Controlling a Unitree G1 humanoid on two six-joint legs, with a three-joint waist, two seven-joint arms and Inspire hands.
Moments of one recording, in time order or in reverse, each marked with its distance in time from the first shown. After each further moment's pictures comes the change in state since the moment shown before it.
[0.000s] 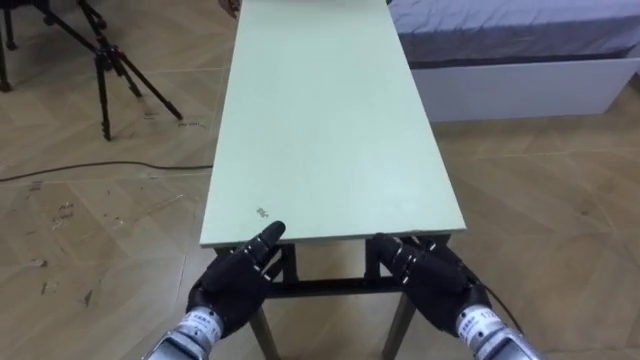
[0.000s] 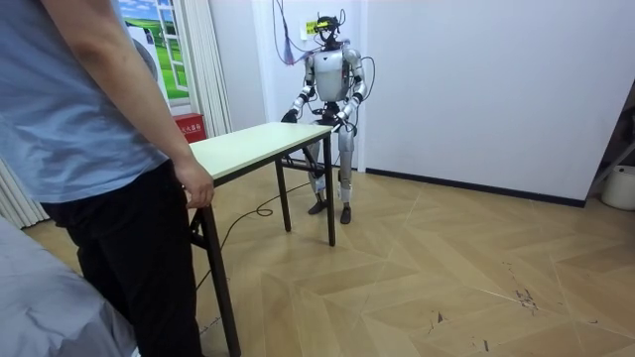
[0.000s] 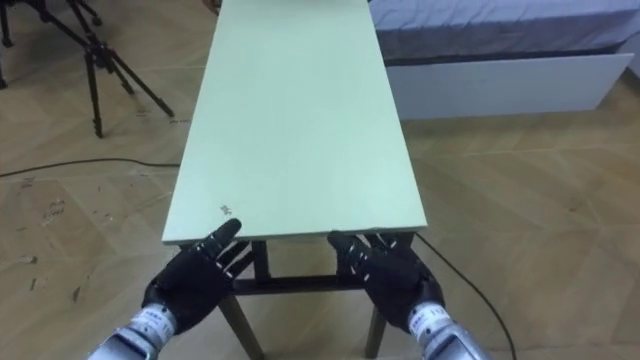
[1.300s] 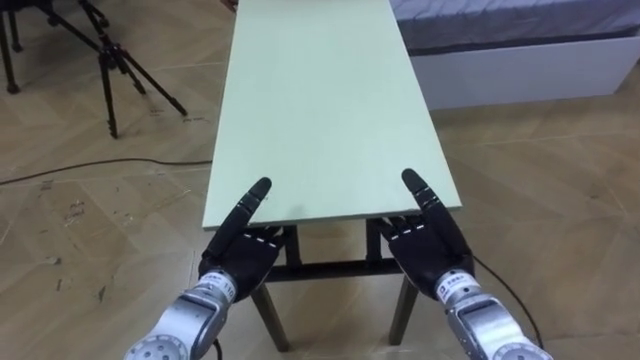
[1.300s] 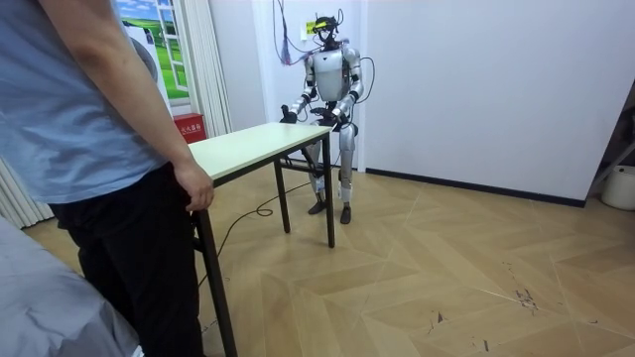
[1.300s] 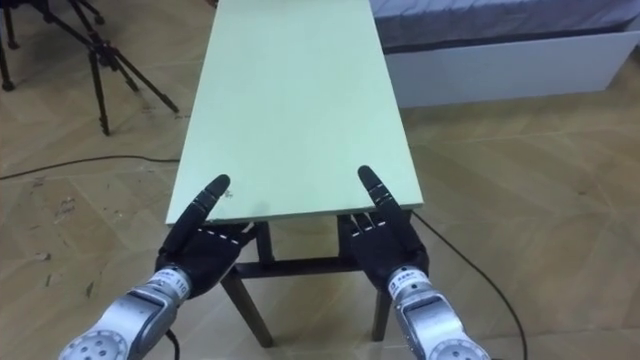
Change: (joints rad) left arm -0.113 -0.102 0.068 -0.009 -0.233 -0.018 0.286; right arm -0.092 0.114 -0.002 -0.014 0.497 -0.083 -0.269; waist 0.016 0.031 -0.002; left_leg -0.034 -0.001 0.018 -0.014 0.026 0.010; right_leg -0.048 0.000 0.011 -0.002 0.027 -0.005
